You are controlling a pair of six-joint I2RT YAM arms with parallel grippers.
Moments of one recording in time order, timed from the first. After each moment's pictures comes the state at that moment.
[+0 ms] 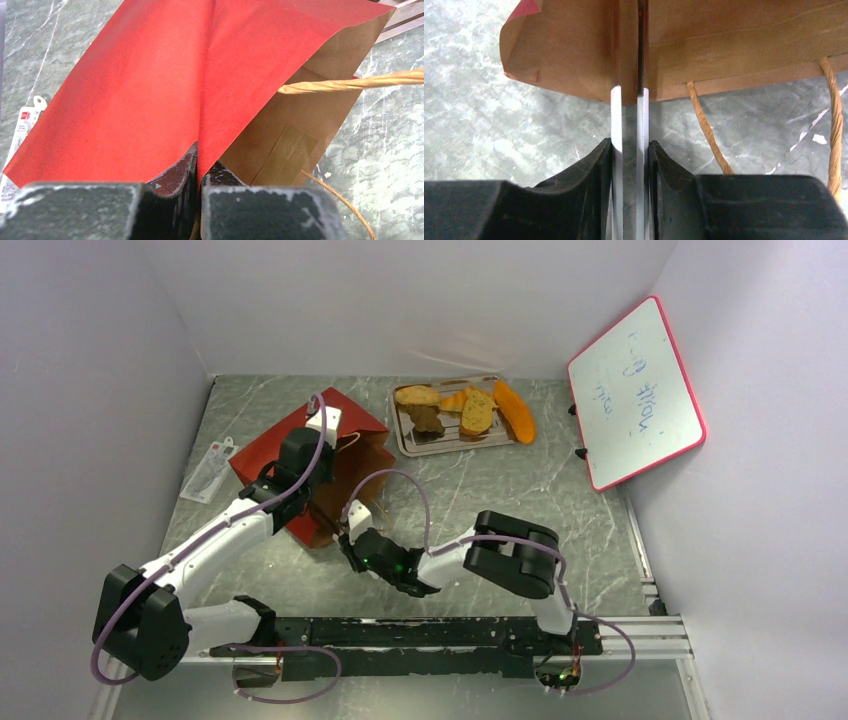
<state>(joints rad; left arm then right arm) -0.49 1.19 0.81 -0.10 -0.35 -0.03 1.25 2.01 0.90 0.67 0.38 0.26</state>
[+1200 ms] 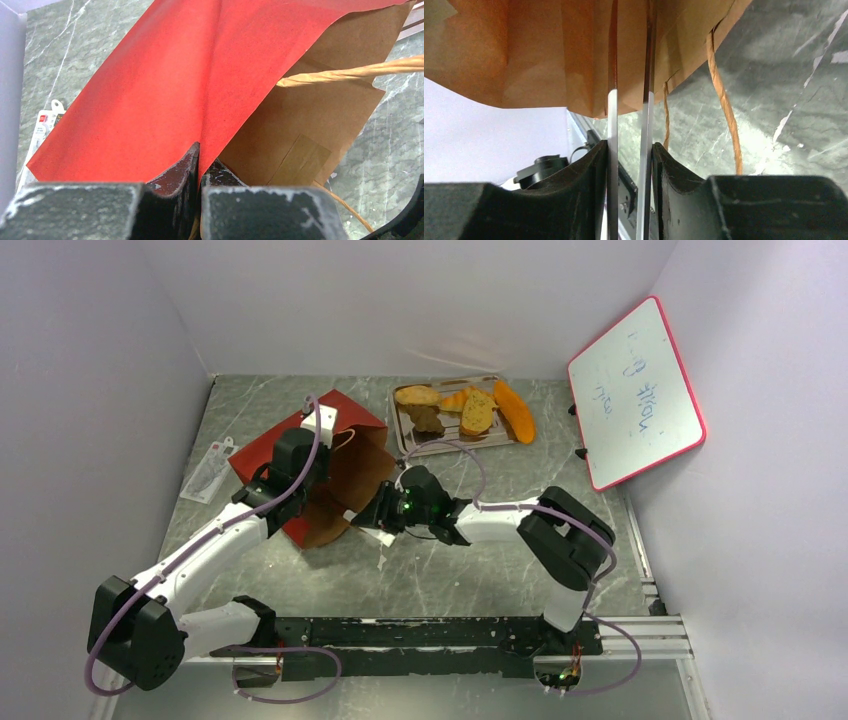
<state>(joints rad) -0.49 1.14 0.81 -0.12 -0.36 0.00 0.90 1.77 0.88 0.41 -0.27 1.08</state>
